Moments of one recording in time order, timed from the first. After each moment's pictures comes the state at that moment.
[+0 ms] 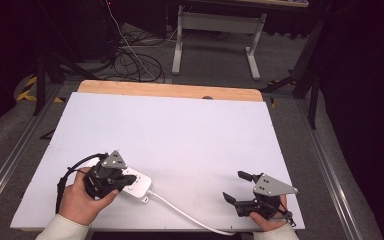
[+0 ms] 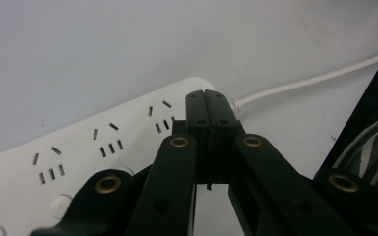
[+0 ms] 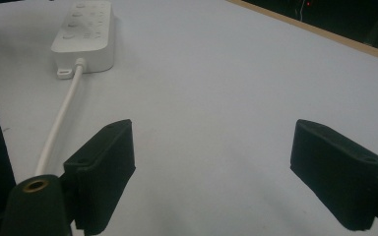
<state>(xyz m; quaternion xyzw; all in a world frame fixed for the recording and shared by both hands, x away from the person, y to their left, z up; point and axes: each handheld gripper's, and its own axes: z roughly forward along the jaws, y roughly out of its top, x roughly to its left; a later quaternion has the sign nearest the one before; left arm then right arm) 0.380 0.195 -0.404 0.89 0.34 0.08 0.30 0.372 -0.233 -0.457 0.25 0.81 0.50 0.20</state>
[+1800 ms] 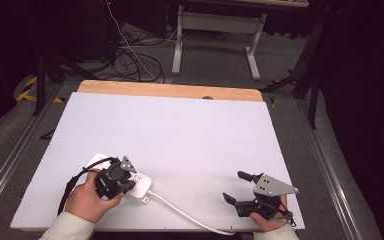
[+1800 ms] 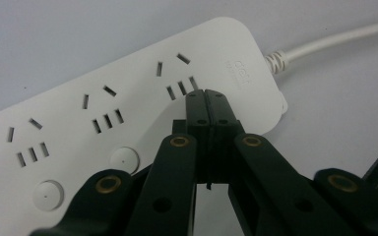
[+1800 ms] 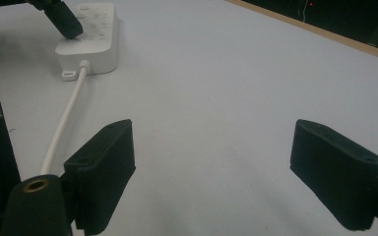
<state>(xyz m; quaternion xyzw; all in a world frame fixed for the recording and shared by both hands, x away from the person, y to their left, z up) 0.393 0.182 -0.435 0.91 0.35 0.08 0.20 0.371 -0.233 -0.455 0.25 0.81 0.50 0.19</state>
